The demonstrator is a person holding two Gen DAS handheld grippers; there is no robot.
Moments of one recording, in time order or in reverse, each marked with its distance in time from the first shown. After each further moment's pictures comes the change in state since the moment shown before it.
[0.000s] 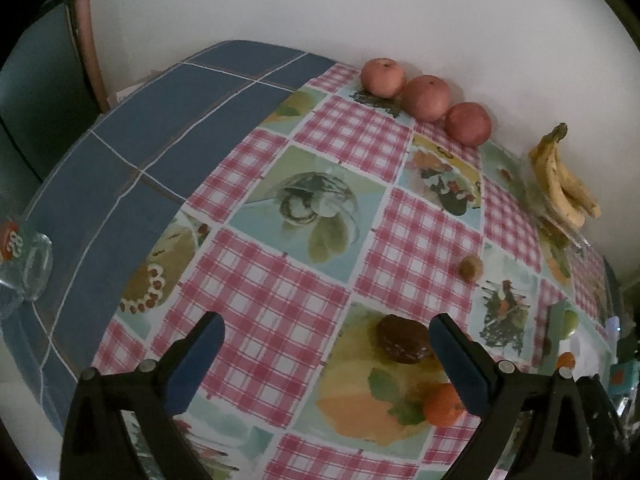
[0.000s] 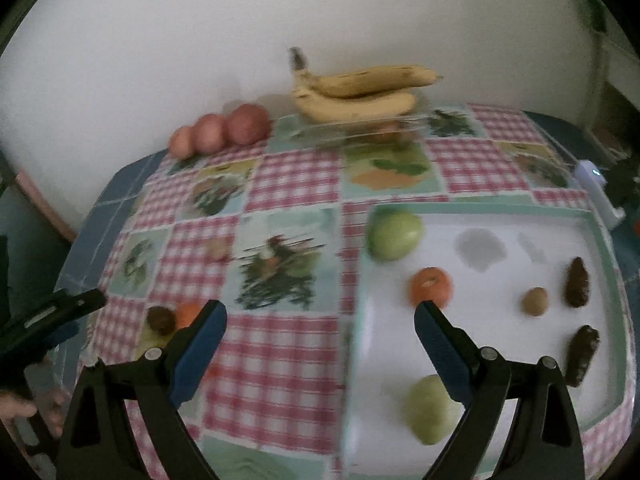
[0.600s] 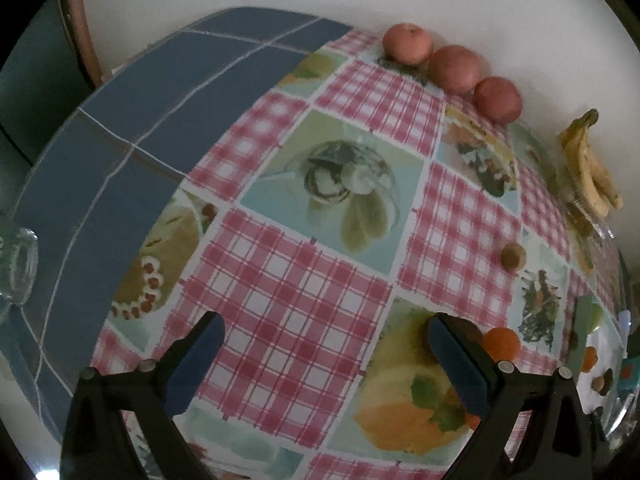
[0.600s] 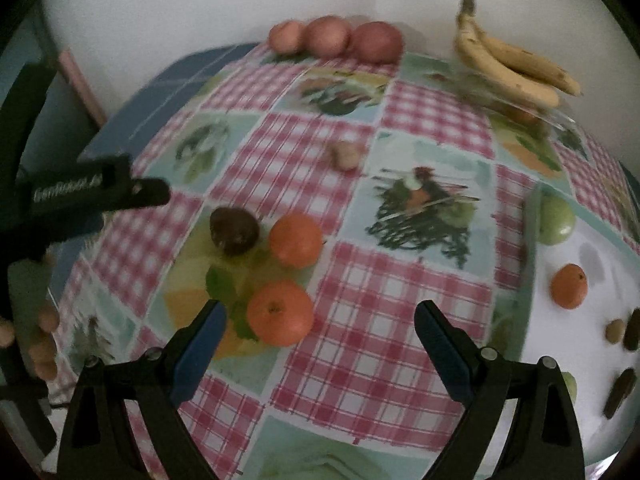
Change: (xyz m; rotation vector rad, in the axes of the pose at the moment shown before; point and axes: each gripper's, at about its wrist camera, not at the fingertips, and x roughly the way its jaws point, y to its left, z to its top) left arm 0.043 0.023 0.000 -0.001 0.108 0.011; right arm 0.062 0.103 -0.044 -0.322 0.201 0.048
